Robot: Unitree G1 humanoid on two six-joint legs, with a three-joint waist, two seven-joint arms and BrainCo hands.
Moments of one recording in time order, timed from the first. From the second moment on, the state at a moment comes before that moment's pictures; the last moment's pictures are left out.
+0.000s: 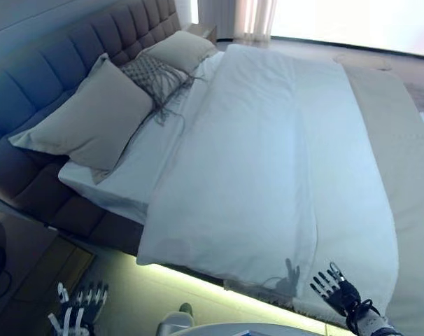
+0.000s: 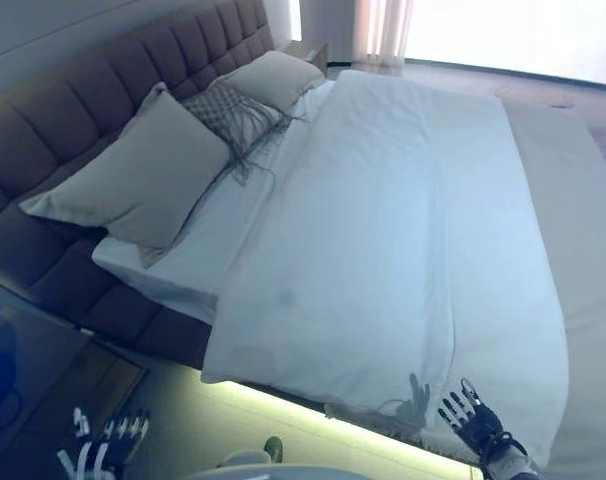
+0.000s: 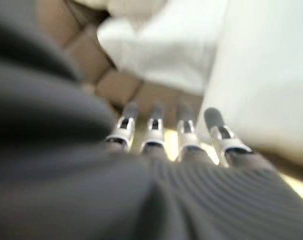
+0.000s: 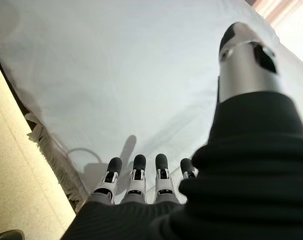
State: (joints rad) left arm 0.07 0.40 0.42 1.10 -1.45 0.21 -0.48; right arm -0.04 -0.42 -0.16 1.23 0.98 0.18 0.47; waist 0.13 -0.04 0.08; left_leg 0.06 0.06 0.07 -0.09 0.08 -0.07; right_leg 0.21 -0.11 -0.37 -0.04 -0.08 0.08
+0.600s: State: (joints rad) left arm 0.06 0.38 0.18 0.92 -1.17 0.11 -0.80; right arm 0.01 -0.39 -0.14 1.18 0.98 0.18 0.45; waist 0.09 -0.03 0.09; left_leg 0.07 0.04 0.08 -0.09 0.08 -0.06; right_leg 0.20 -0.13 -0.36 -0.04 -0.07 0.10
